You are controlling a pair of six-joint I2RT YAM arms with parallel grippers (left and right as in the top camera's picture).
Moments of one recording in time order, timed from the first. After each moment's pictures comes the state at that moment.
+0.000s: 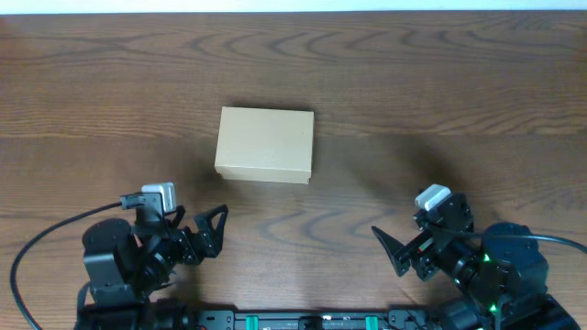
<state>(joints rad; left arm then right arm) 0.09 0.40 0.61 -0.83 0.53 -0.25 0.39 0.45 0.74 -0.83 -0.24 -0.09</state>
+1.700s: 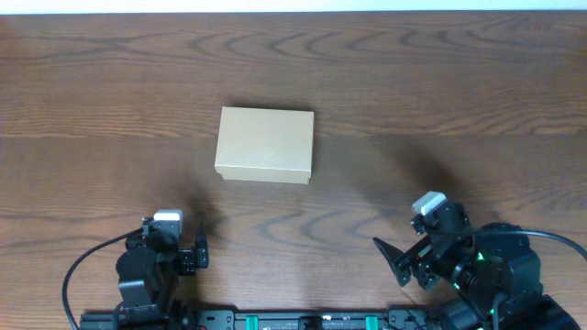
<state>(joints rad) 0.09 0.01 0.20 -0.78 0.07 0.12 0.39 0.45 0.74 -0.93 -0.24 -0.09</state>
